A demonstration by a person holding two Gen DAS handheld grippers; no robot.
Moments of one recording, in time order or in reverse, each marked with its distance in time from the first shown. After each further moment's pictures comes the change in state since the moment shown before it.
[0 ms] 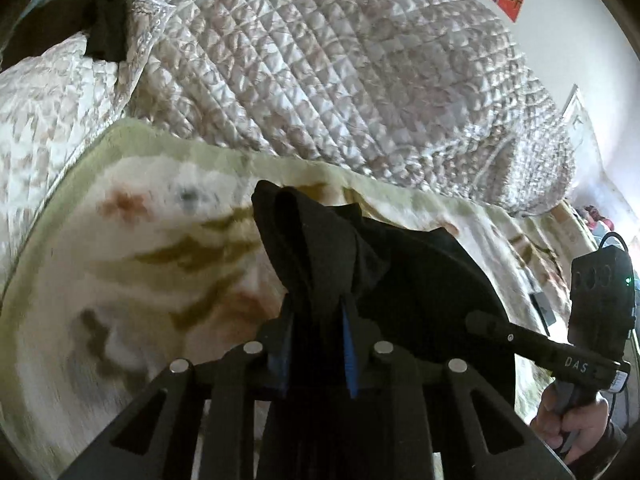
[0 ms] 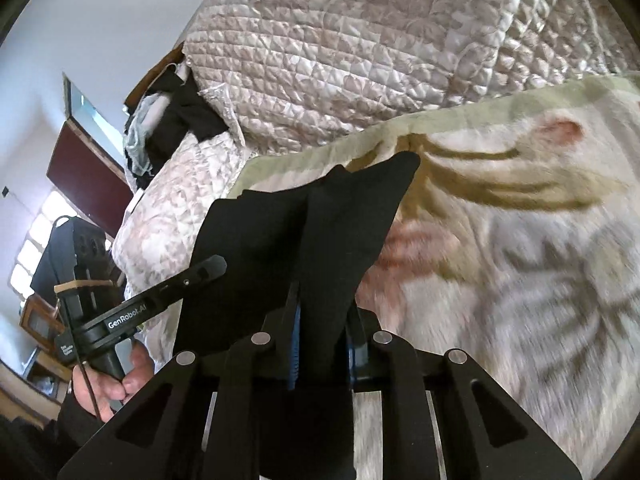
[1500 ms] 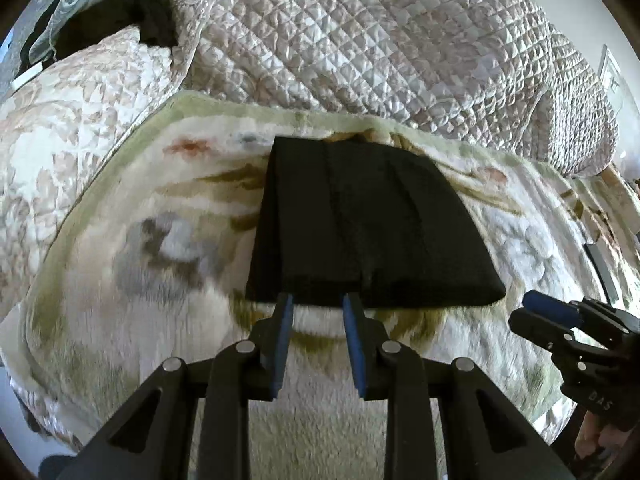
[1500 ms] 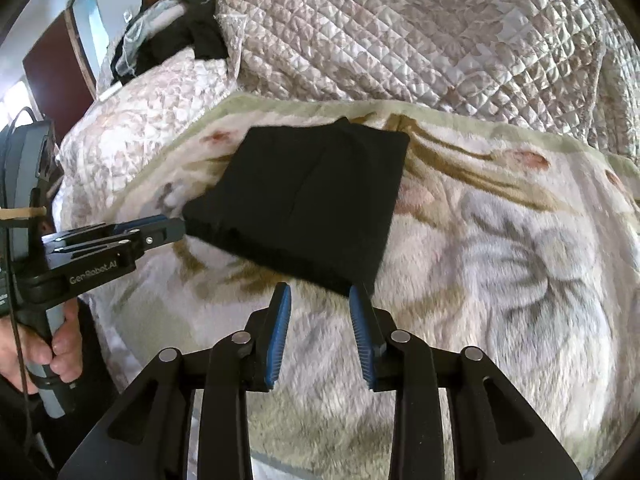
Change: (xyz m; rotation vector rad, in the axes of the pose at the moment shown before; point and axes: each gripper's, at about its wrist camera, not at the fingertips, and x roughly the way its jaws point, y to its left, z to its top) left arm -0.017 -0.010 -0.091 0.030 0.041 0.249; right arm -0.010 0.039 -0.070 -0.310 0.069 -0.312
